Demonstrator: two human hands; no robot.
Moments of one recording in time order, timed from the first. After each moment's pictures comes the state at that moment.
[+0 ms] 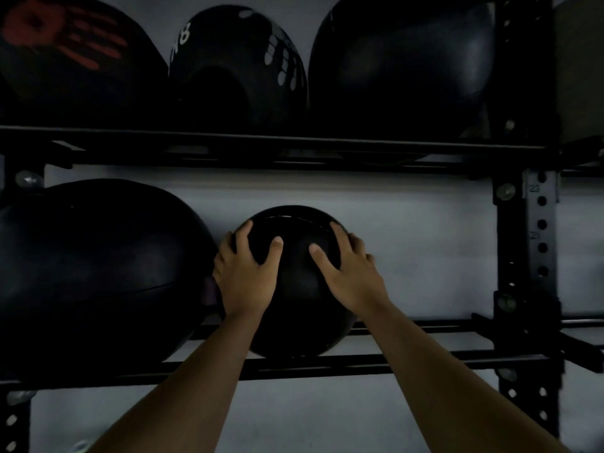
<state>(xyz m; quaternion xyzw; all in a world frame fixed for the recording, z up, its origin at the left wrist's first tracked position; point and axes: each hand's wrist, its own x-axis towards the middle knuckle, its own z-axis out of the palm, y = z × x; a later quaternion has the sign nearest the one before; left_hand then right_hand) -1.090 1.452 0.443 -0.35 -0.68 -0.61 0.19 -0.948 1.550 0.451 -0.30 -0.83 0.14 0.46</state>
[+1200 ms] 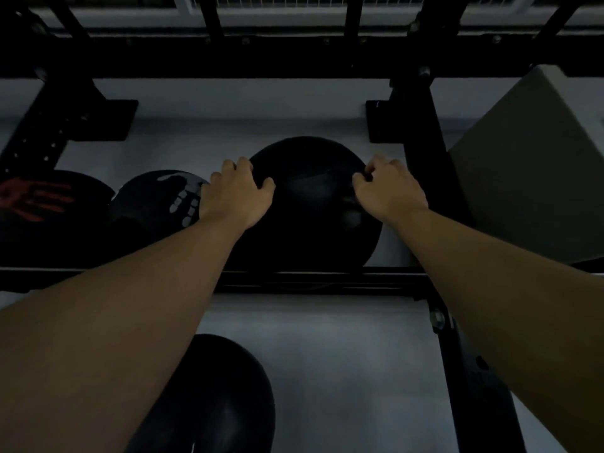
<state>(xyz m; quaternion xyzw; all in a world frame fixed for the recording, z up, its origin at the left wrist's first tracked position) -0.895 1.492 0.743 -0.37 -0.68 -0.43 0.47 -0.713 1.637 0.755 -0.23 -0.74 -0.04 0.63</state>
